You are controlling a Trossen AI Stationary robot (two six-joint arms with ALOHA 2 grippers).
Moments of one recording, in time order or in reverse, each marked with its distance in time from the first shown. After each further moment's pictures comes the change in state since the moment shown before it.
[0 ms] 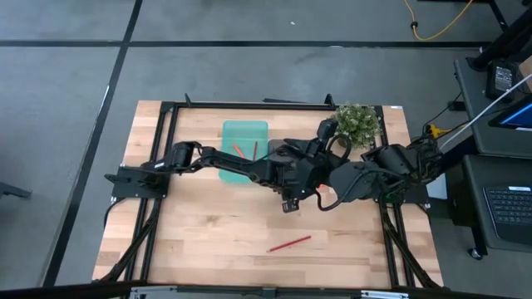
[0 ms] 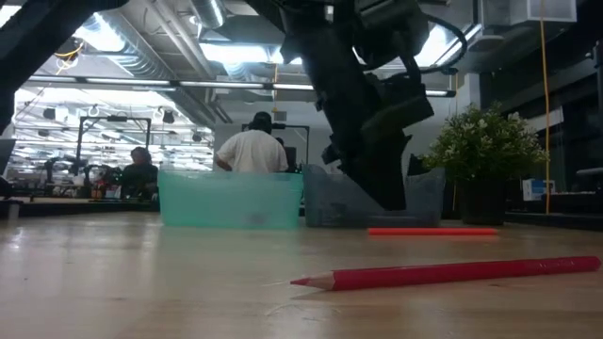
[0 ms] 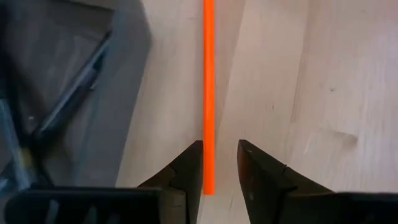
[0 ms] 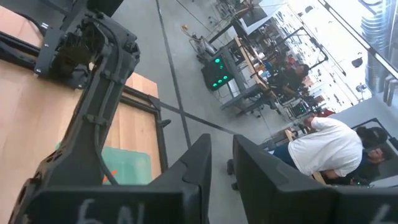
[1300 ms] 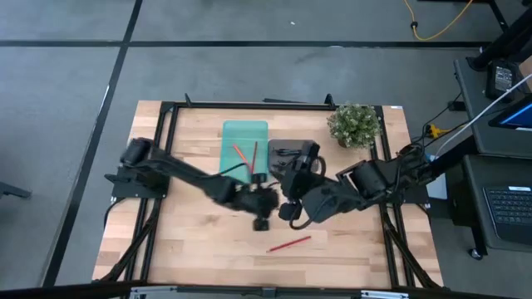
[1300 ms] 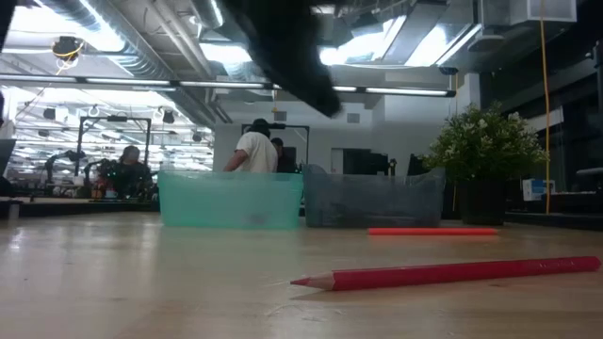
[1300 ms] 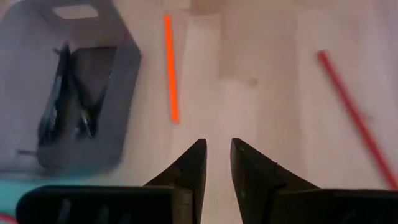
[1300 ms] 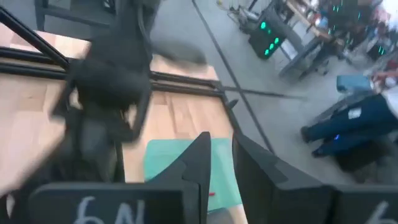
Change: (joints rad) left arm -0.242 -0.428 -0.422 0.140 -0.260 0.037; right arm 0.017 0.074 -0.048 -0.100 -0.146 0.517
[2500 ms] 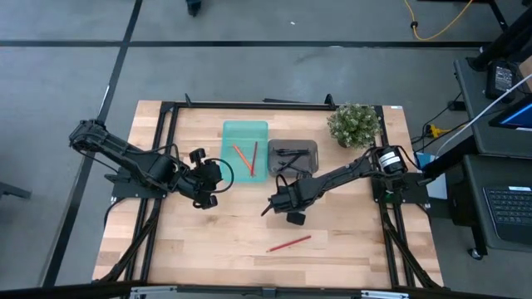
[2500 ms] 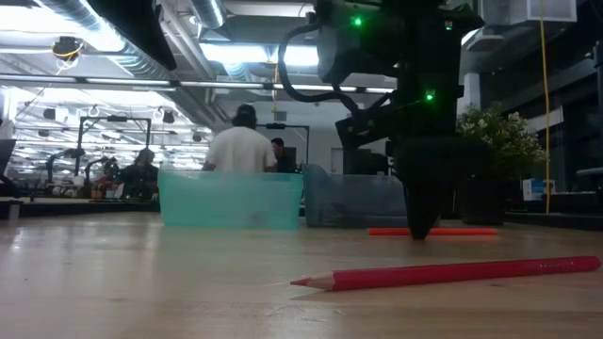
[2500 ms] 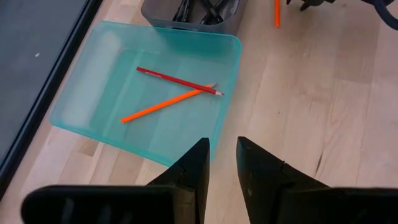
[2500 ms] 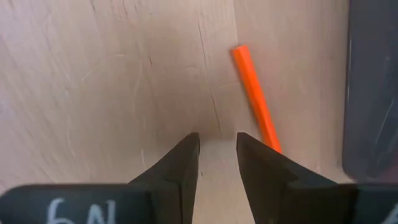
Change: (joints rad) left arm -0.094 -0.634 -0.326 -0.492 -0.197 -0.326; right arm -0.250 0.155 -0.957 0.193 -0.666 0.389
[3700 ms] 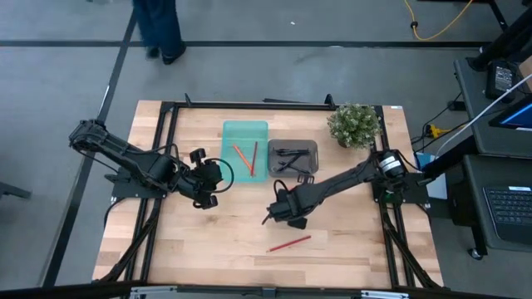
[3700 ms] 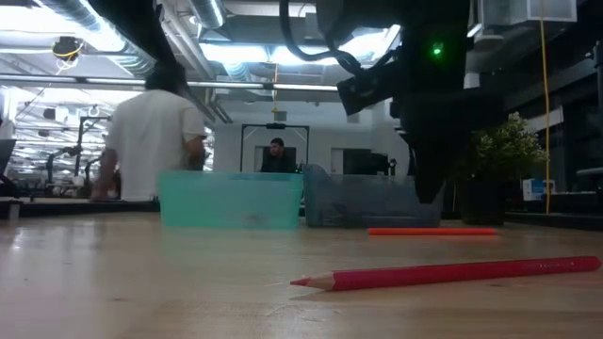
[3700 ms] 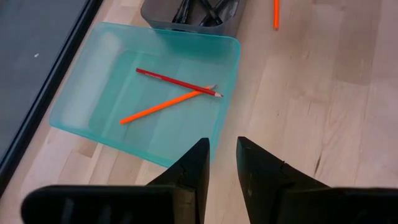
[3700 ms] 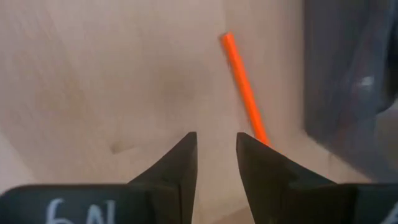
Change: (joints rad) left arm 0.000 0.000 0.000 0.007 0.000 0.000; right arm 0.079 0.006 0.160 -0.244 0.050 0.085
